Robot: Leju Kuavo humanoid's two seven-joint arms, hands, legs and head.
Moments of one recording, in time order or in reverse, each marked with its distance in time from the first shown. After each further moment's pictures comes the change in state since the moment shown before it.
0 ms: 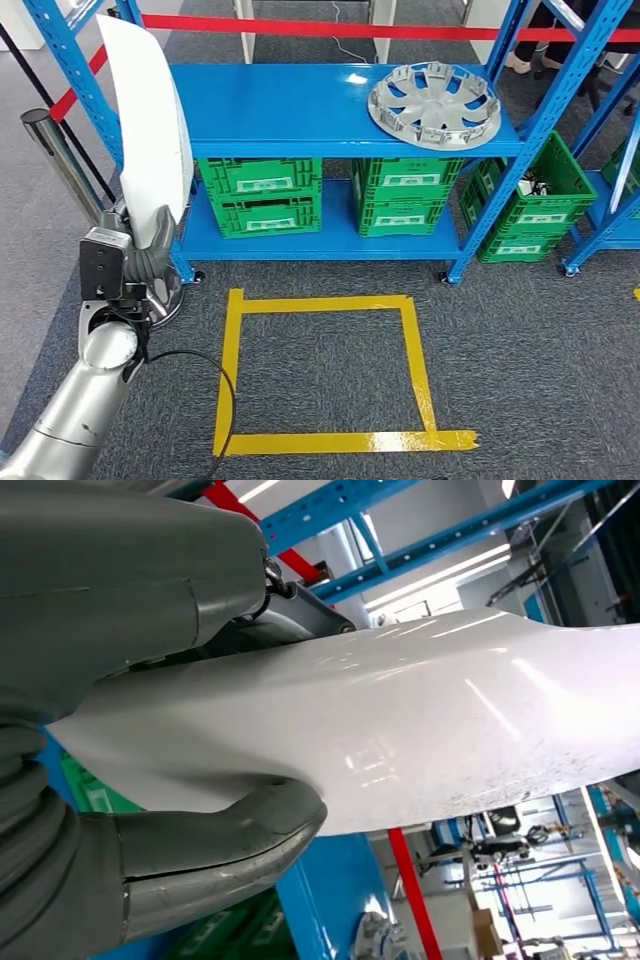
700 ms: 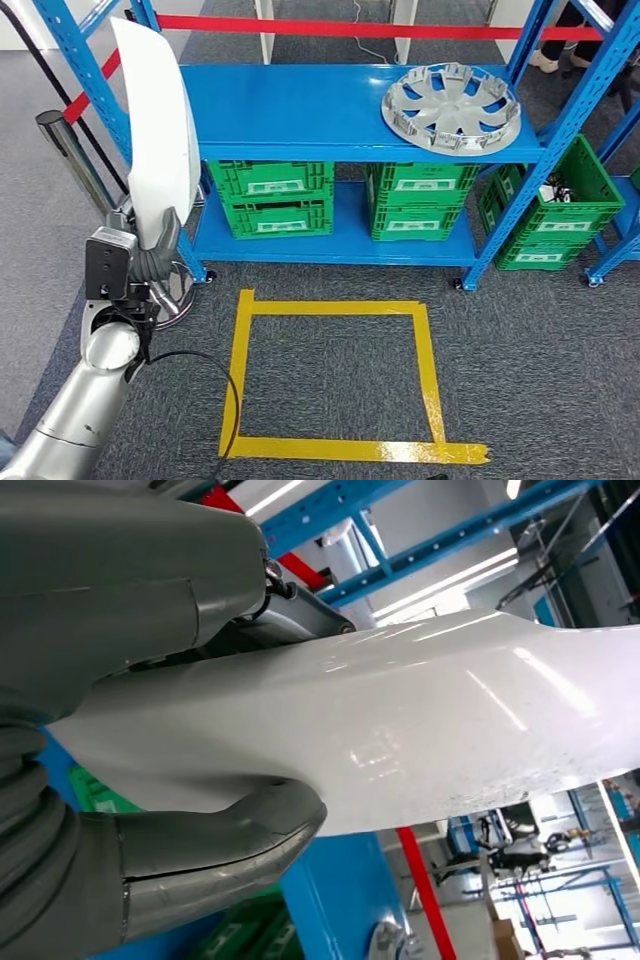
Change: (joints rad) left arm -0.001 -0.006 -0.001 0.000 -0.014 -0.004 0.013; right arm -0.001 0.004 0.032 0.000 0.048 -0.056 0.037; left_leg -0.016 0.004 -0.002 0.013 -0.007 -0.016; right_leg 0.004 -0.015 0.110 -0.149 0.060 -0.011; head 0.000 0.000
